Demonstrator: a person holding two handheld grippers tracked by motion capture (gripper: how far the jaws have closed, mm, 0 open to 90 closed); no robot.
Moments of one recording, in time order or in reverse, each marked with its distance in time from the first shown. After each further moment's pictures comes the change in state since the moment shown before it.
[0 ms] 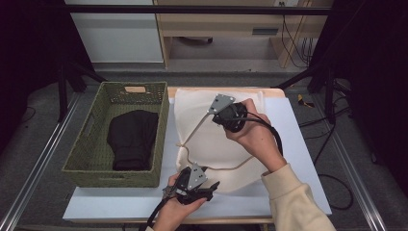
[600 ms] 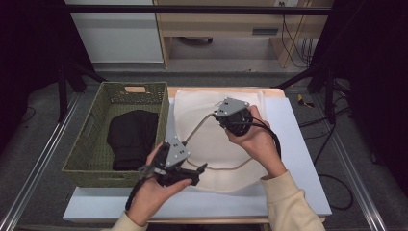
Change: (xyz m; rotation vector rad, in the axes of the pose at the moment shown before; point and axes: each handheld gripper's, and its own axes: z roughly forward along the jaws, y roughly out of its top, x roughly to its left) left arm 0.047 0.072 -0.073 0.001 0.104 0.013; right arm 0.001 -0.028 0.011 -0.158 0.065 0.113
